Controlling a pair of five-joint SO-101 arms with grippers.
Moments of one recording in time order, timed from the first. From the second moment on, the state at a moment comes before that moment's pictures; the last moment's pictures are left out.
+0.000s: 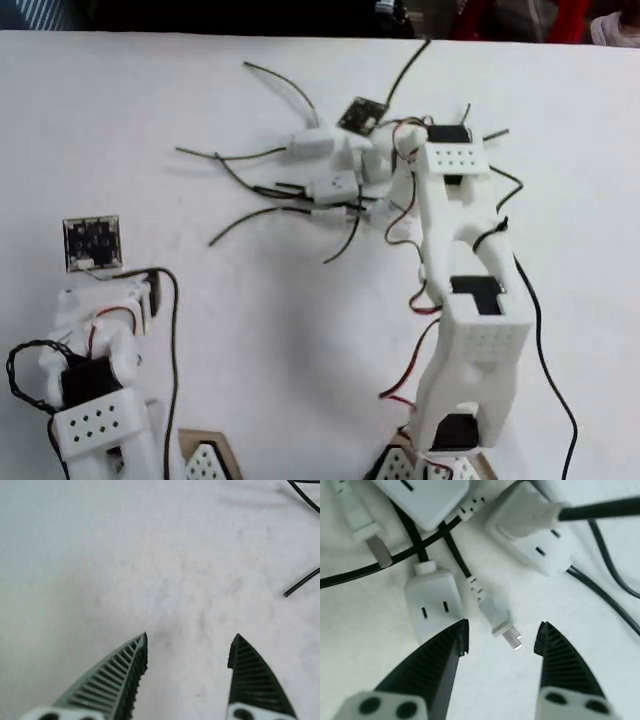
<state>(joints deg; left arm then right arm) -26.9 -77.5 84.0 47.8 -15.0 -3.9 29.8 -16.5 68.6 56.2</state>
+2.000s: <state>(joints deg) -26.9 -77.5 84.5 47.6 -15.0 -6.4 34.8 -18.0 96.9 56.1</state>
